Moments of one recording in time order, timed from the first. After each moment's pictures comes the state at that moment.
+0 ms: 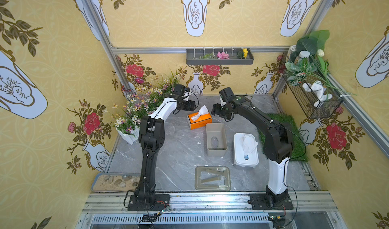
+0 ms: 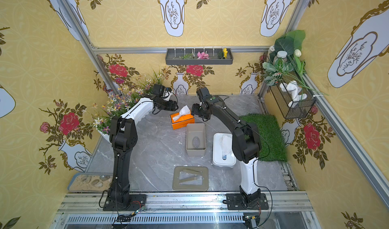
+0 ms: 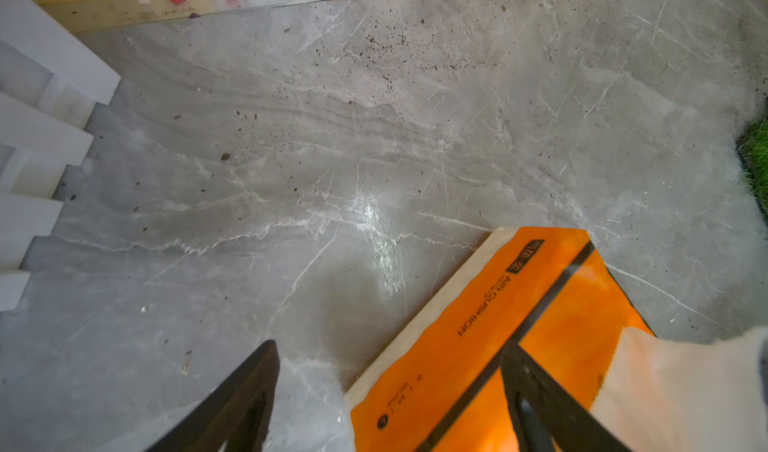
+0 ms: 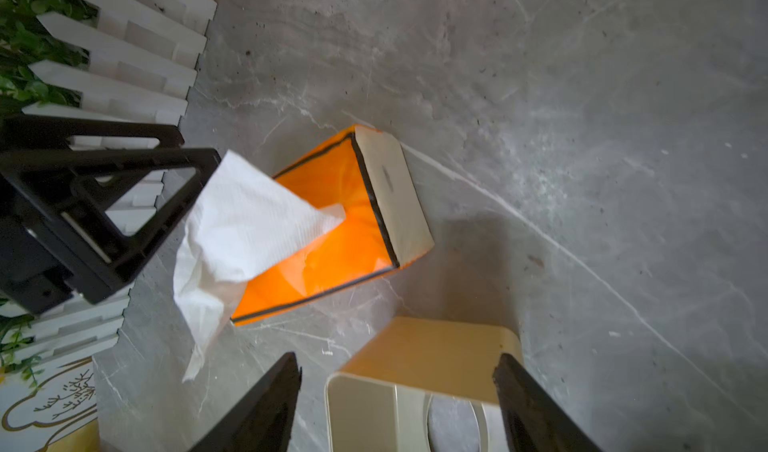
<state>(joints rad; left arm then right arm) -0.23 2.32 2.04 -0.70 0.29 -0.06 0.42 2.08 1.86 -0.79 -0.16 0.58</state>
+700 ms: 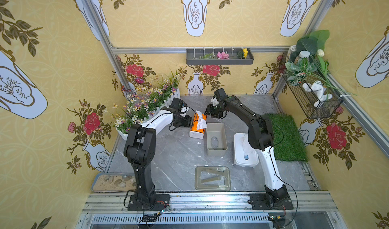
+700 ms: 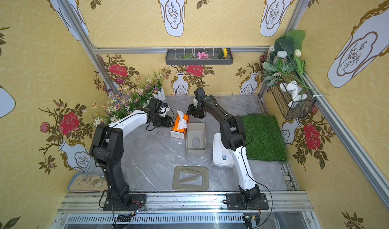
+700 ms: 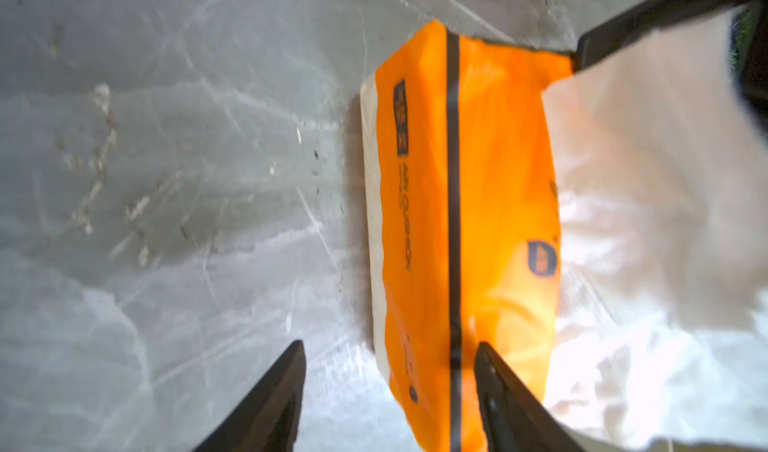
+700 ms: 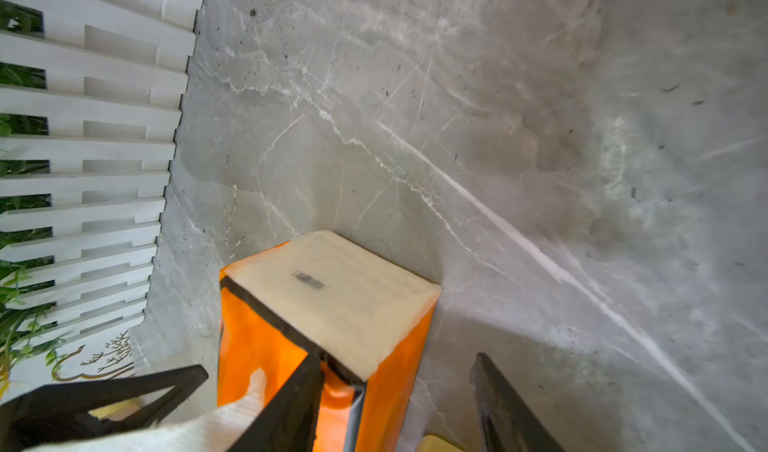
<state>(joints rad) -0.28 1.87 1.37 -0.62 0.29 -0.22 0.41 2.38 2.11 -0.76 -0.40 0.52</state>
